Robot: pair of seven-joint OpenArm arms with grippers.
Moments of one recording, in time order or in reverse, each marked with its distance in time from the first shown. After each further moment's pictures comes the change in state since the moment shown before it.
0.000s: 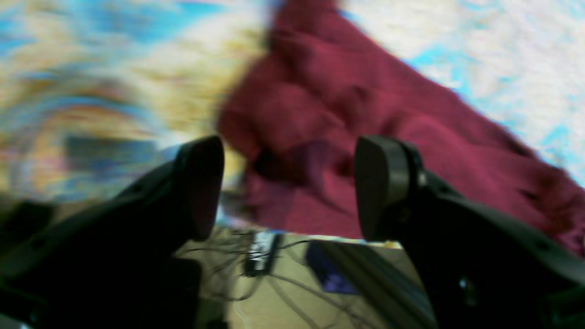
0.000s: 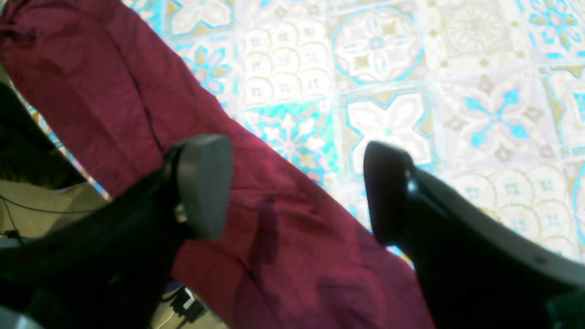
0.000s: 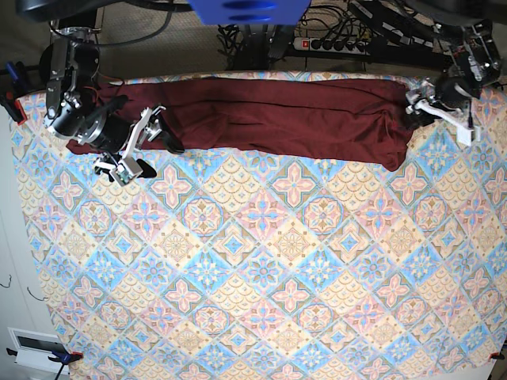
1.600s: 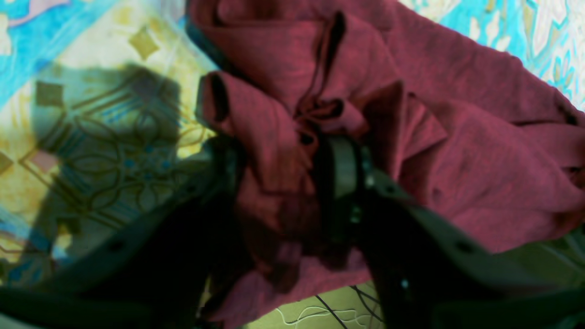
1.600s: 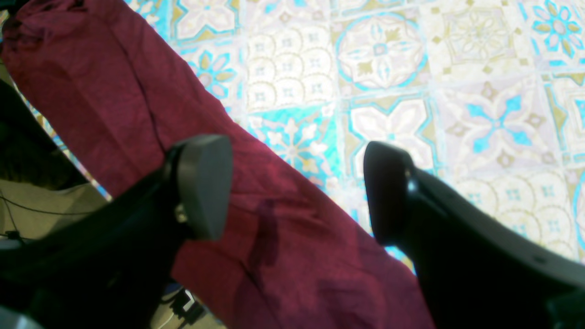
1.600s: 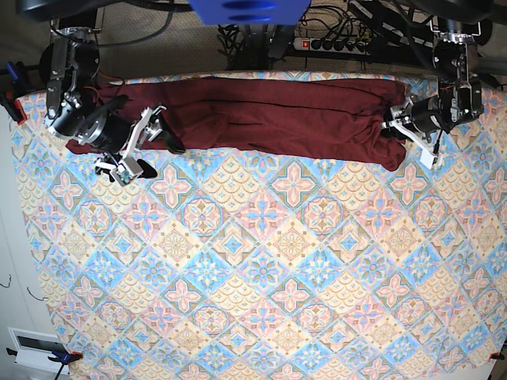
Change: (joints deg) left arm -10.4 -7.2 26.9 -20.4 -4.0 0.5 -6.8; right arm 0.0 0.0 0.0 0.0 0.0 0.0 0.0
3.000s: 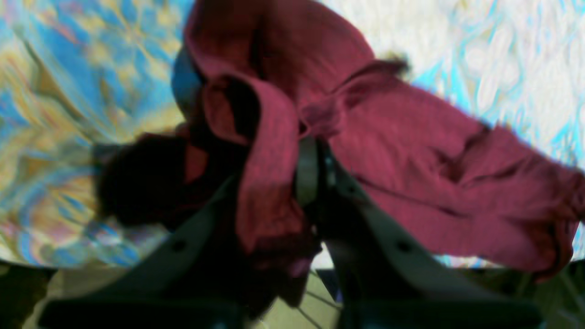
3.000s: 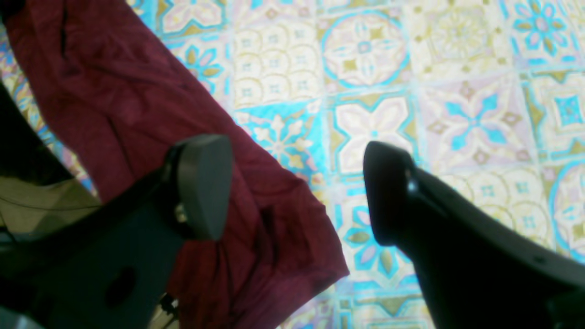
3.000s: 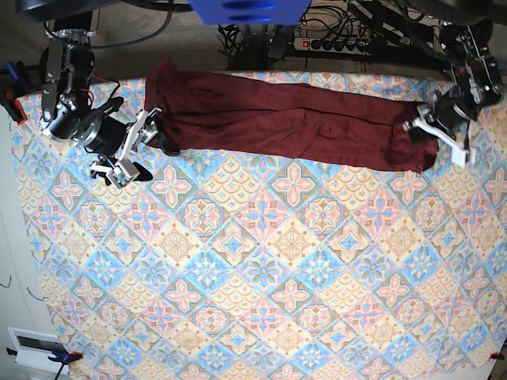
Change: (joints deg) left arm 5.0 4.8 -20.2 17.3 6.2 -0.6 6.2; right arm 0.2 1.9 0.3 0.3 0.3 0.0 0.2
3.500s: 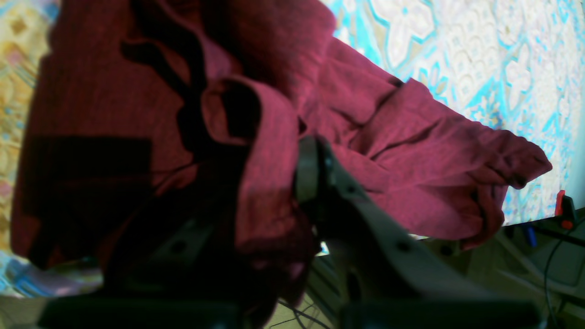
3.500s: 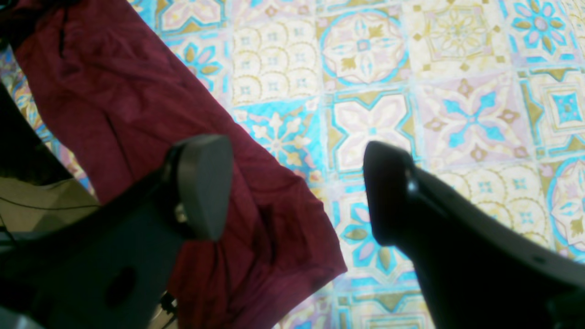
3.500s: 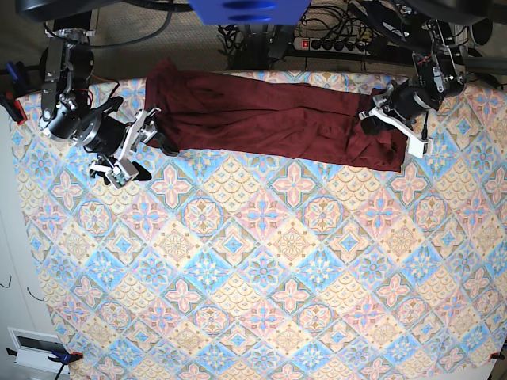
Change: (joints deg) left arm 0.6 10.0 5.9 3.2 0.0 -0.1 -0.5; right arm 0.1 0.0 0.1 0.0 -0.3 0.0 0.0
